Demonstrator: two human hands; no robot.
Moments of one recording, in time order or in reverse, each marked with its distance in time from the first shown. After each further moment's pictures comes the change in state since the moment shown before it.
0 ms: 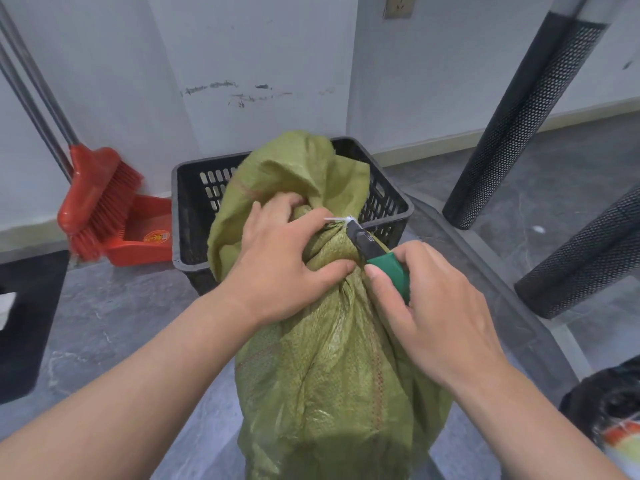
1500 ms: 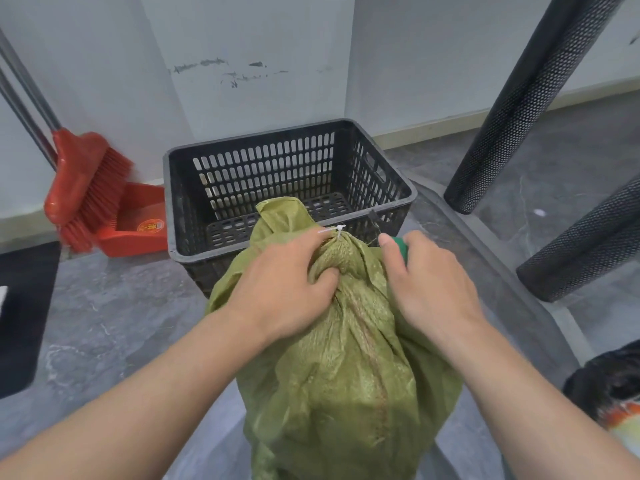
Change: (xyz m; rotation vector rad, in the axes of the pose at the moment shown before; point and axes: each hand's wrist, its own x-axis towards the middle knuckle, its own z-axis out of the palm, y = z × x) left_hand -0.018 -0.001 0.011 -0.048 -0.170 -0.113; right_hand 0.036 0.008 0.031 -0.041 -0.149 0.378
